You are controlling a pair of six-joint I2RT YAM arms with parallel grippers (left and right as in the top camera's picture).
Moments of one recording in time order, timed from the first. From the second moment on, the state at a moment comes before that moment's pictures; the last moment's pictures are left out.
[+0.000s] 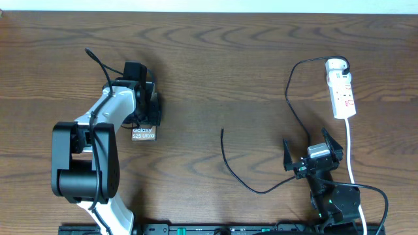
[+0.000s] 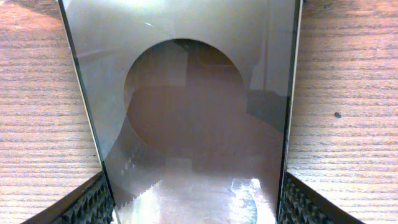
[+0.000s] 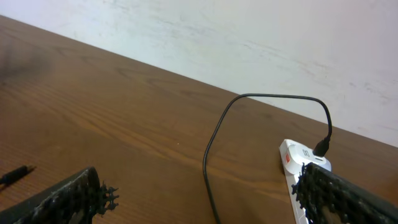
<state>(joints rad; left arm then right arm) -0.06 1.89 1.14 -0.71 -0.01 0.01 0.17 0.01 0.01 -0.07 -0.05 -0.23</state>
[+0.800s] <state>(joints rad) -0.06 1.64 1.25 -0.79 0.15 -0.08 0.17 0.01 0.01 -0.07 -0.05 -0.23</state>
